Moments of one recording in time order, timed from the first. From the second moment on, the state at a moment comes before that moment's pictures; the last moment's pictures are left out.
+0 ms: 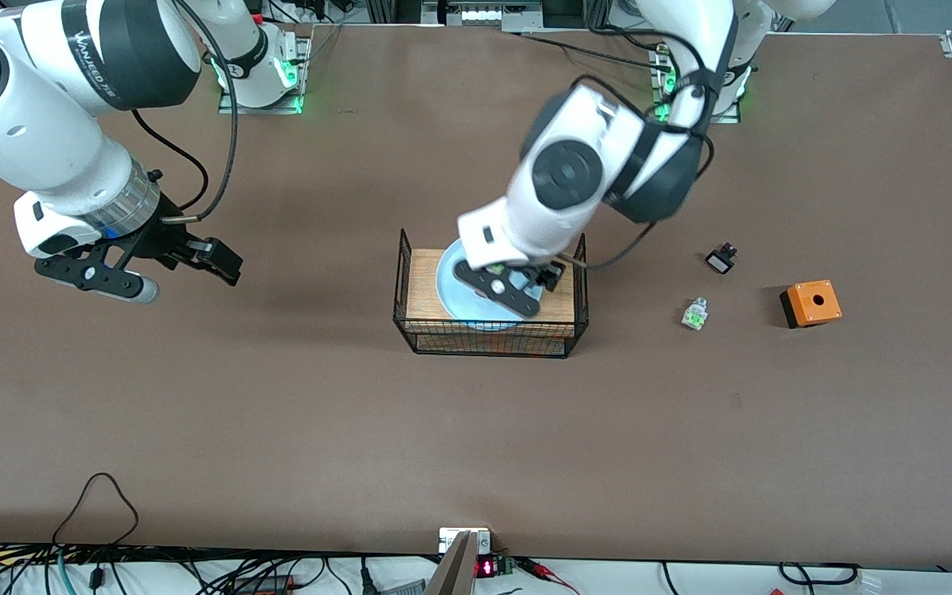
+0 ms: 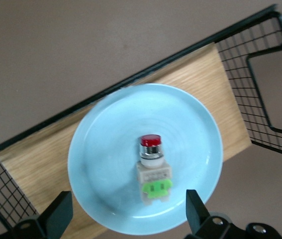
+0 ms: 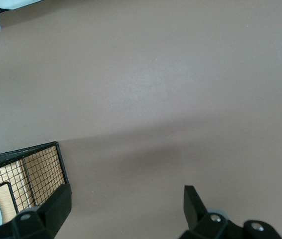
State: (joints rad) left arm -0.90 0.70 0.45 -1.15 -0.50 1.74 0.03; right arm 0.42 0.19 -0.18 -1.57 0.03 1.83 0.49
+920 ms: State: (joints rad) left arm -0.98 0.79 0.46 -1.15 -0.50 1.75 0.07; right arm 0.41 0.19 -0.18 -1.57 0.03 1.82 0.44
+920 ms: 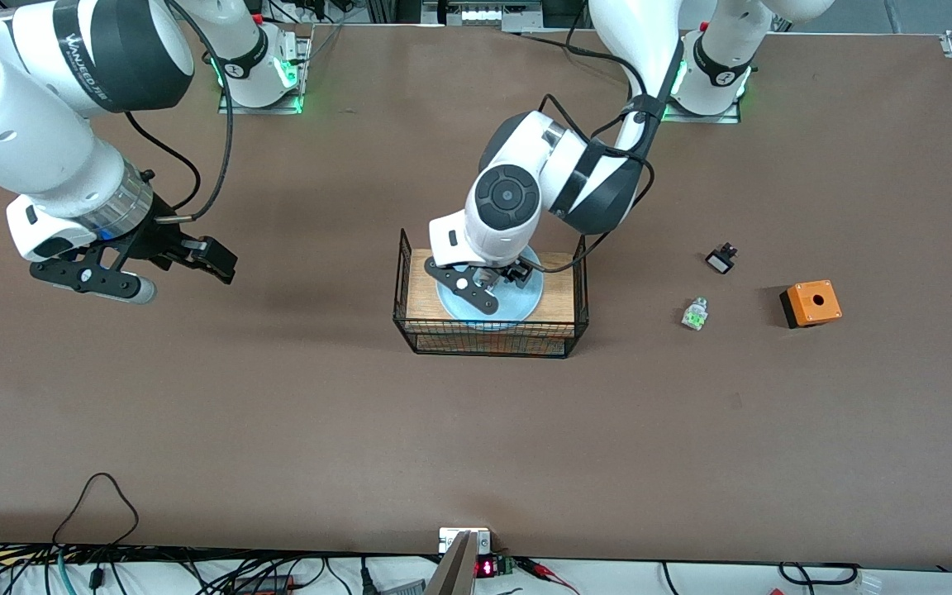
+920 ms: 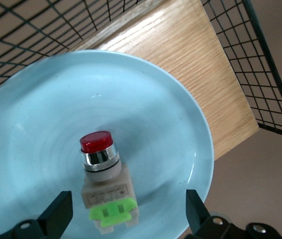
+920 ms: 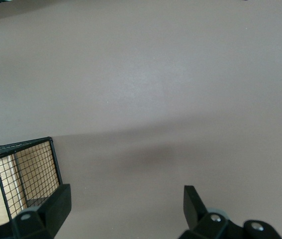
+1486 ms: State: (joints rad) left arm -0.99 0.80 0.46 -1.15 -0.47 1.75 0.10; right arm 0.41 0.19 -0.18 -1.57 0.03 1.81 0.44
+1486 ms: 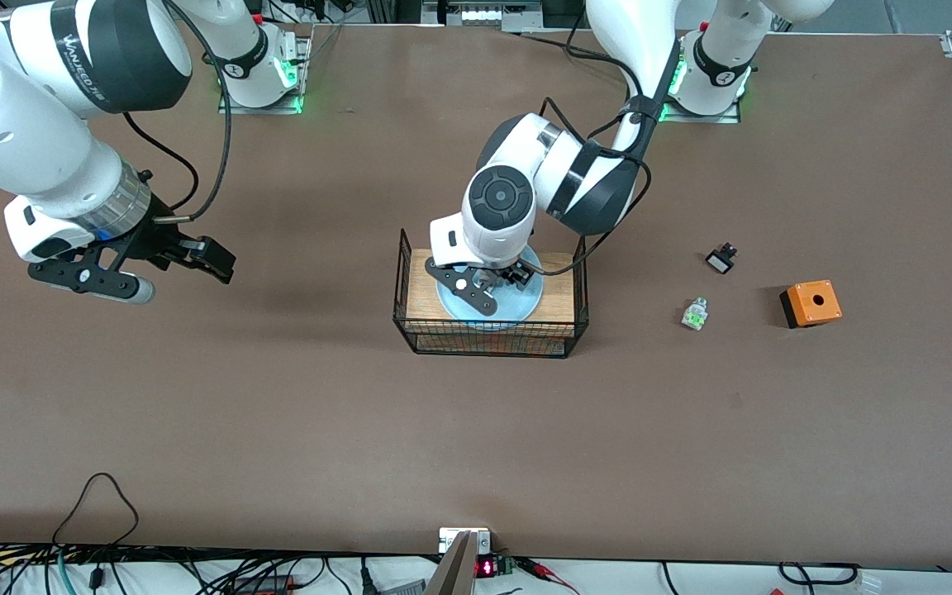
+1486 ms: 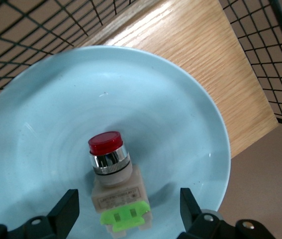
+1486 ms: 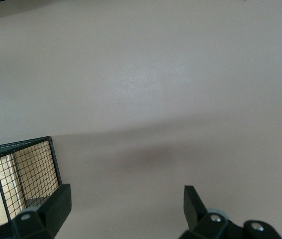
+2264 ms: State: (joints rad) left arm -0.98 0.80 0.47 -1.11 -0.47 1.68 0.07; right arm 0.41 0.19 -0.18 -1.57 0.03 1.81 0.44
